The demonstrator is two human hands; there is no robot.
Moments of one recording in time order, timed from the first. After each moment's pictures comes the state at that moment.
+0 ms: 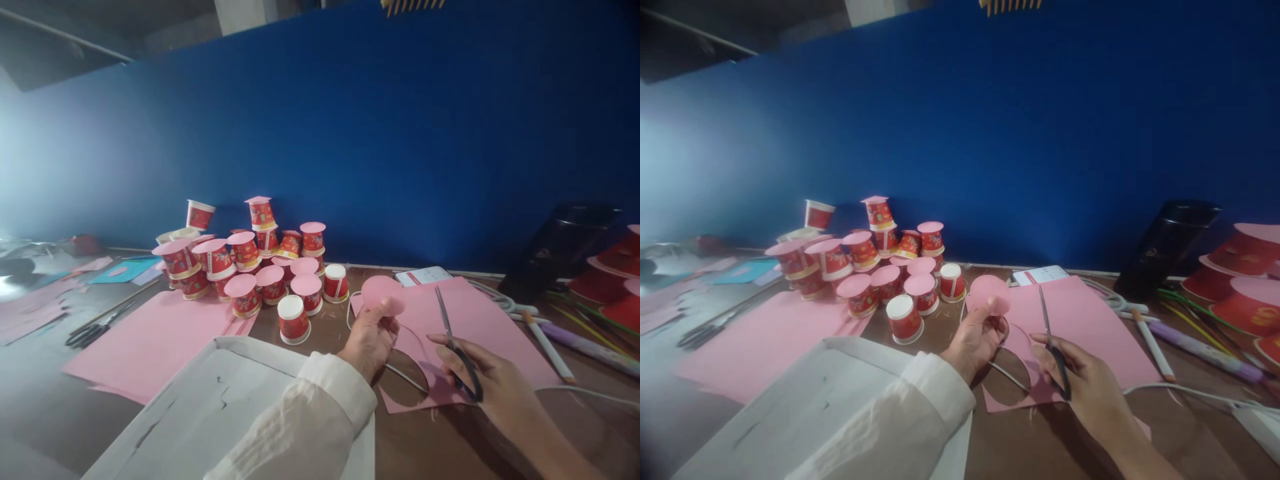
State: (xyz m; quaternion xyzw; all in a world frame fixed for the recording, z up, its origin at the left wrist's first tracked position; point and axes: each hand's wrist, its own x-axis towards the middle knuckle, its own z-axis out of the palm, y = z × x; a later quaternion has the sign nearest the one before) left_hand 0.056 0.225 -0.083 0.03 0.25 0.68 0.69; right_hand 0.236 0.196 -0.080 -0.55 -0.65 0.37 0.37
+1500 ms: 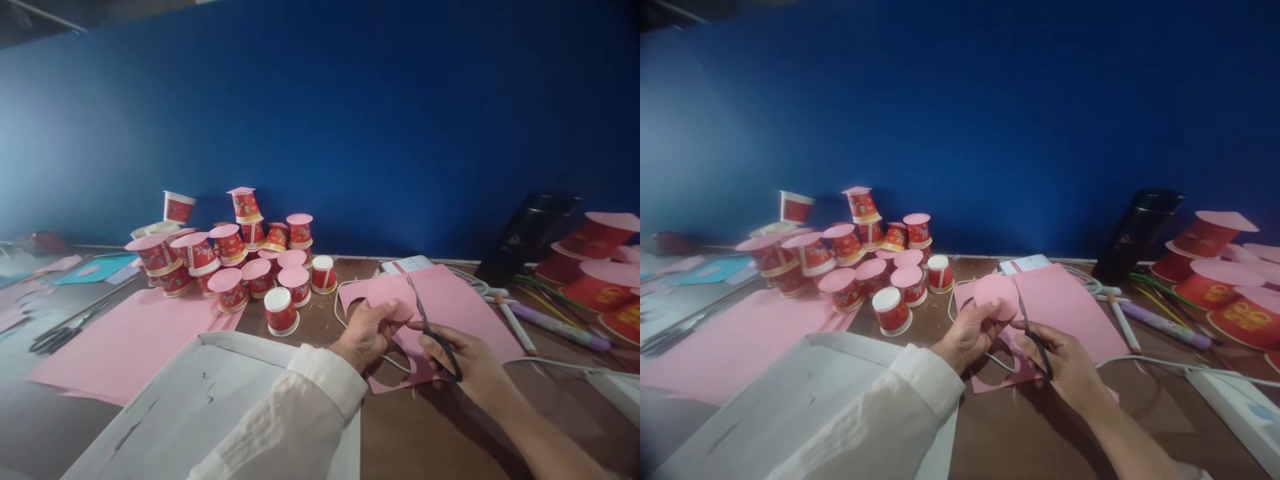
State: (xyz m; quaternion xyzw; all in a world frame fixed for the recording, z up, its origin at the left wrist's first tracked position) left_hand 0.068 0.211 -0.082 0.16 0.22 0.63 0.73; right_hand 0.245 0.197 -0.091 -0.52 -0.66 0.43 0.34
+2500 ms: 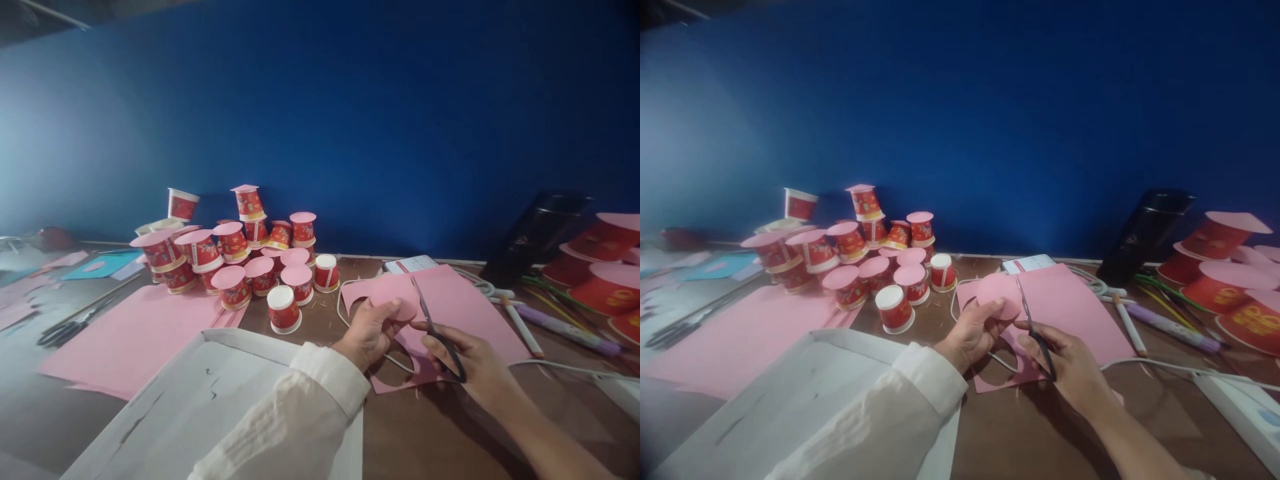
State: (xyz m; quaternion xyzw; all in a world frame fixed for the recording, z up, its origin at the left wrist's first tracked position) left_hand 0.069 0.213 -0.083 0.17 0.20 0.64 0.72; right_hand 0.245 0.196 -0.090 -0.52 -0.66 0.42 0.33
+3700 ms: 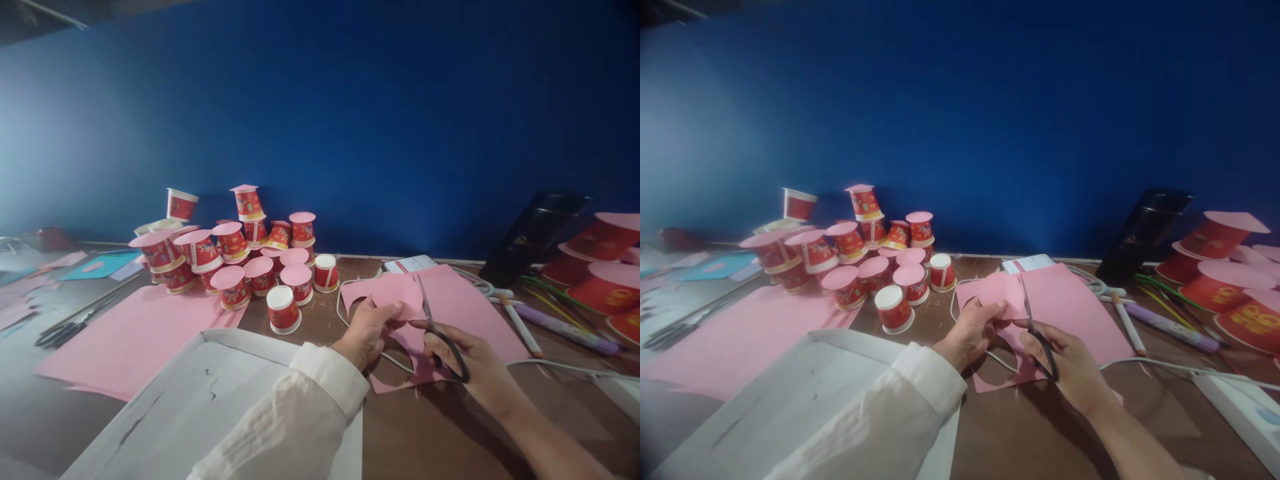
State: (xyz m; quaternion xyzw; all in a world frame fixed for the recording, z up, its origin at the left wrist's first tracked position) left_hand 0.068 0.217 -0.087 0.23 0.28 0.62 0.70; right_hand 0.240 0.195 -0.082 -0.52 -0.66 0.41 0.35
